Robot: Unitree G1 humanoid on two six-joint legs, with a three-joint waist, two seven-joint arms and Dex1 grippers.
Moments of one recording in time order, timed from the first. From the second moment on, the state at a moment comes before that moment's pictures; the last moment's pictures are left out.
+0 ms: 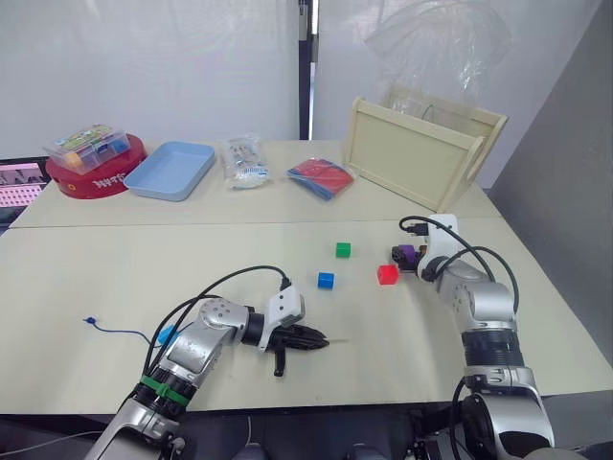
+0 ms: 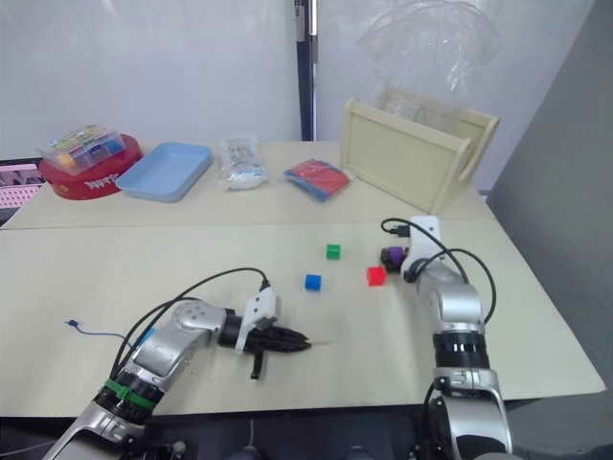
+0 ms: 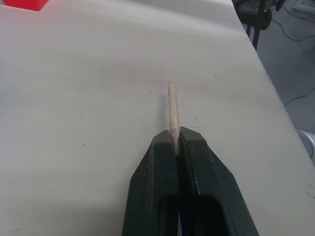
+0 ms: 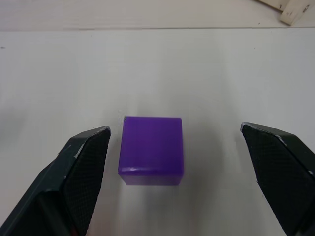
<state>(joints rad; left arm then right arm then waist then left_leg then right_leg) -0.45 0.46 -0.33 0.07 -0.24 0.35 -1.19 -0.69 -0.31 -0.17 0.29 0.13 0.73 0.13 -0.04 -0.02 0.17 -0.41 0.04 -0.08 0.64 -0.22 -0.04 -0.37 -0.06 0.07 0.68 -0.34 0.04</state>
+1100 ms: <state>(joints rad) -0.45 0.46 -0.33 0.04 -0.24 0.36 -1.18 -0.65 -0.32 -0.18 -0.09 0.18 0.91 0.11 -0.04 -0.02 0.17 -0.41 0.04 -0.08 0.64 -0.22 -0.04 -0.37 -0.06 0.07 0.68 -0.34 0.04</state>
